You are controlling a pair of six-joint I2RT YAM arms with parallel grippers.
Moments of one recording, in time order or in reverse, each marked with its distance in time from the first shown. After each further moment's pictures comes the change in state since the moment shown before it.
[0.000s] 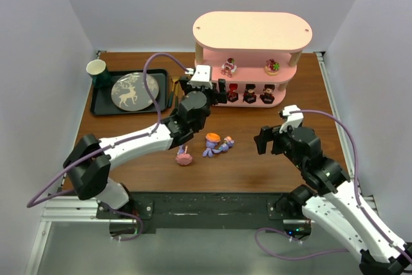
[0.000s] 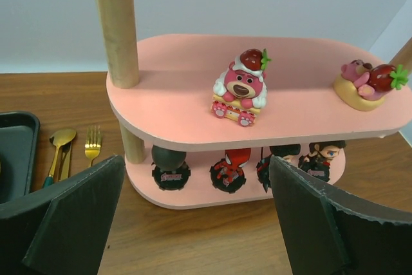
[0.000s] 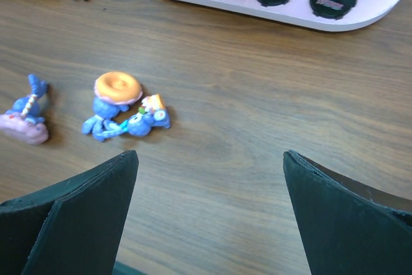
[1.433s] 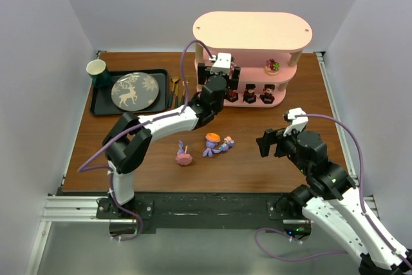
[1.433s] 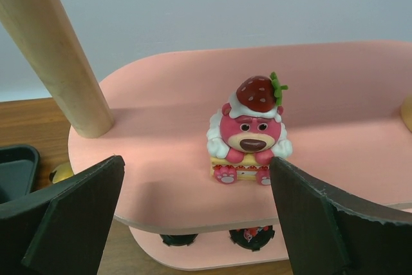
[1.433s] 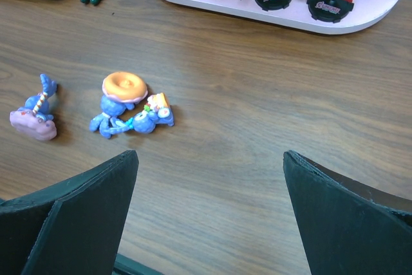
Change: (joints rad) left arm 0.070 0.382 0.314 0.055 -0.016 0.143; right arm 0.000 -0.074 0.005 -0.045 -0.008 -0.002
